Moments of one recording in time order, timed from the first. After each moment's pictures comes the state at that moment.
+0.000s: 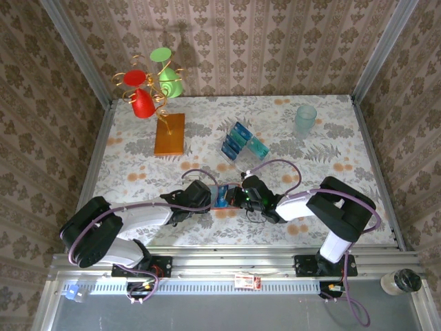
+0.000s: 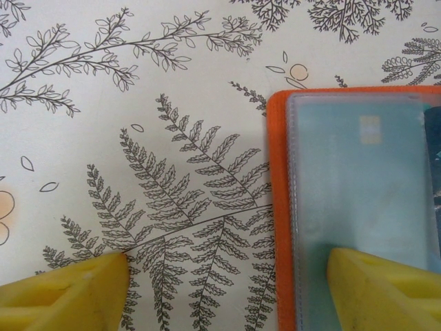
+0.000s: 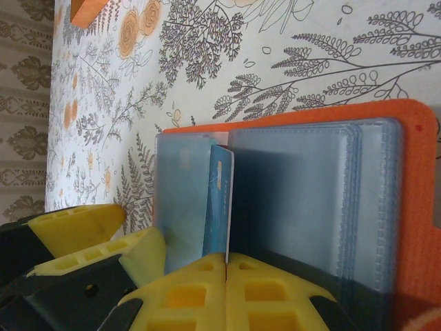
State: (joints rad) left arm -0.90 1.39 0.52 -0.19 -0.35 -0.70; right arm 0.81 1.69 0.55 0.53 -0.08 1.06
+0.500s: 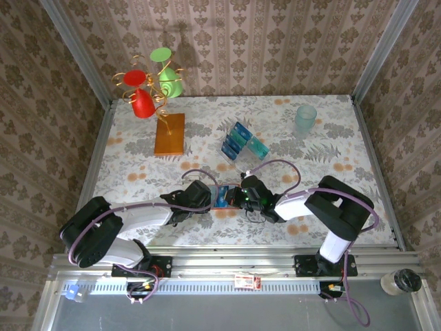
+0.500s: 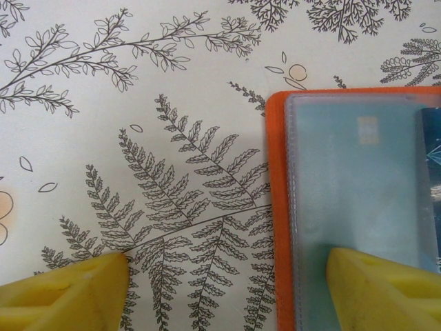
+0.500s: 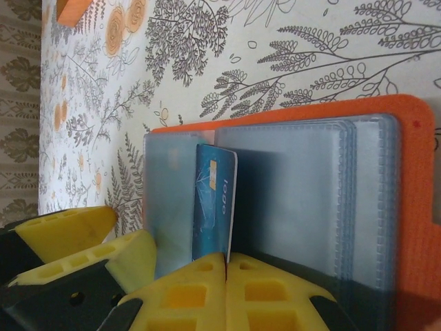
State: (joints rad) left arm -0.90 1.39 0.52 -0.18 -0.35 -0.70; right arm 0.81 1.71 0.57 0.52 -0.08 1.07
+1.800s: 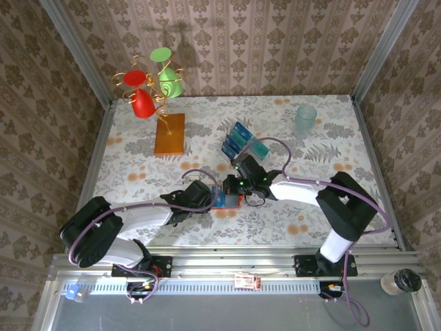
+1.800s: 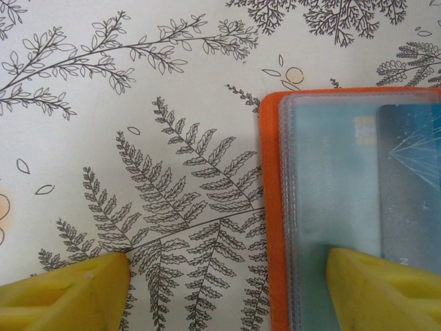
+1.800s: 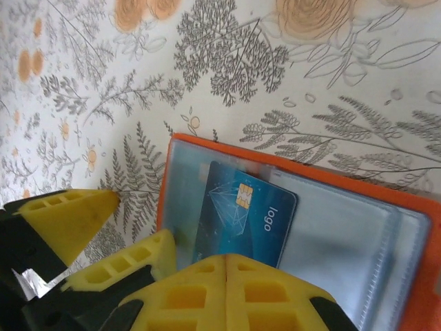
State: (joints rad) left arm -0.90 1.38 0.52 -0.17 -0.35 -0.70; right arm 0.74 1.70 0.91 -0.05 -0.21 0.78
